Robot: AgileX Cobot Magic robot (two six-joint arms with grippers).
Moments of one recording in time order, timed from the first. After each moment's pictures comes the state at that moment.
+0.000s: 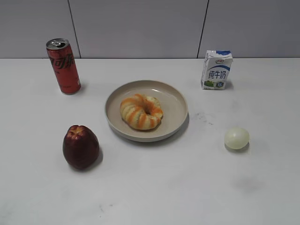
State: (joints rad) left arm -0.16 0.20 -0.51 -0.02 1.04 0.09; right arm 0.01 -0.01 -0.50 0.02 1.05 -0.04
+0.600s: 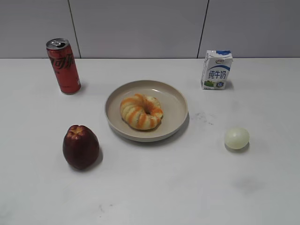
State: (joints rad) left arm -0.08 0.11 -0.51 -0.03 1.04 0.10; right arm 0.01 -0.01 -0.50 0.02 1.05 -0.04
